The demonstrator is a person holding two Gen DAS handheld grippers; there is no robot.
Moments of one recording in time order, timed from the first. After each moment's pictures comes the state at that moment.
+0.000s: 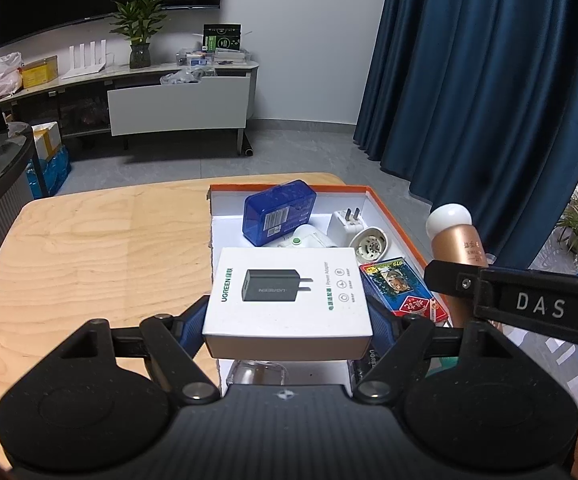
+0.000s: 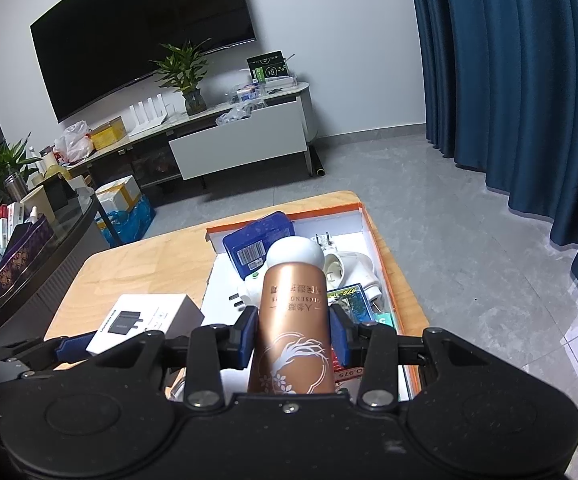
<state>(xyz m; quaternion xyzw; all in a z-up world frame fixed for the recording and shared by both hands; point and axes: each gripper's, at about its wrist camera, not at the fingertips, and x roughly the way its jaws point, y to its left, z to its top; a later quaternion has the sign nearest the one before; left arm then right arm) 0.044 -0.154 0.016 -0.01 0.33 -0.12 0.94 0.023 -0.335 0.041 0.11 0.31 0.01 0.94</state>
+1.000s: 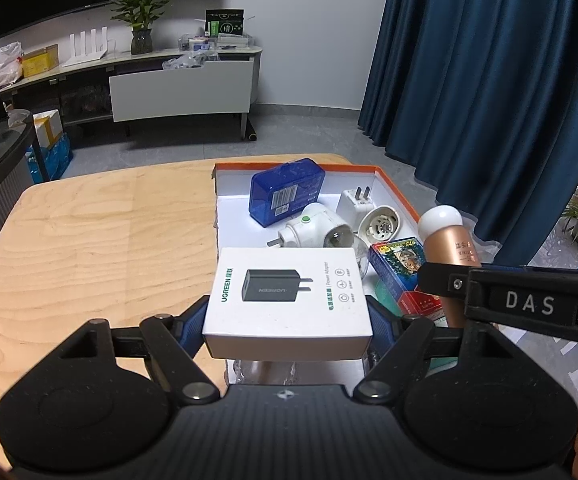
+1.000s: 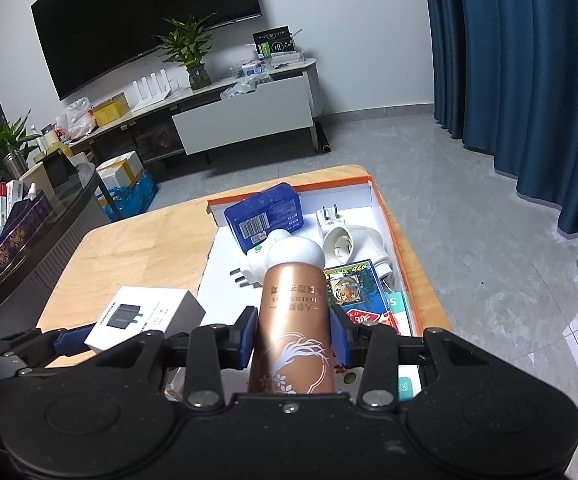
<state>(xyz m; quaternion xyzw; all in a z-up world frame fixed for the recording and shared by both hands) 0.047 -0.151 0.003 -0.01 0.35 -0.12 0.93 0.043 -0.335 0.024 0.10 0.35 0.02 0.93</state>
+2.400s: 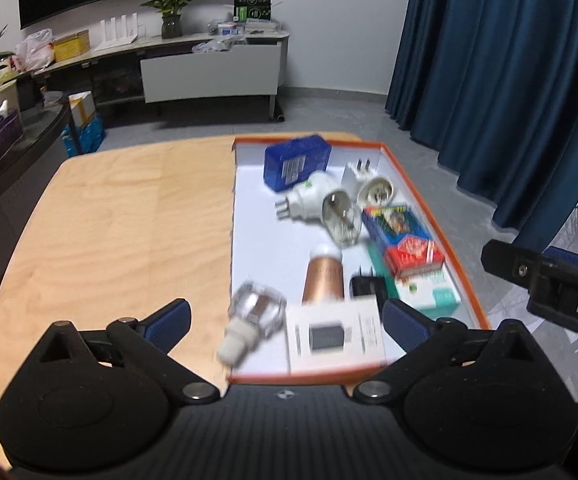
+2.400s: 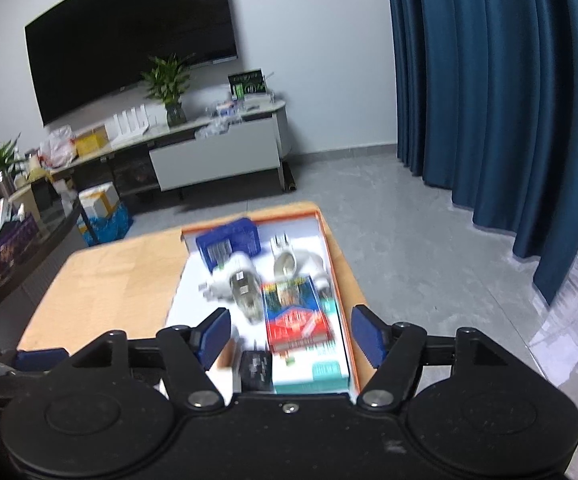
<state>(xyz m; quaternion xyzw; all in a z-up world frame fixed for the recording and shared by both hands) -0.007 -0.171 0.016 0.00 0.38 -0.06 0.92 -0.041 -0.355 0.048 0.07 0.30 -0.03 0.95</state>
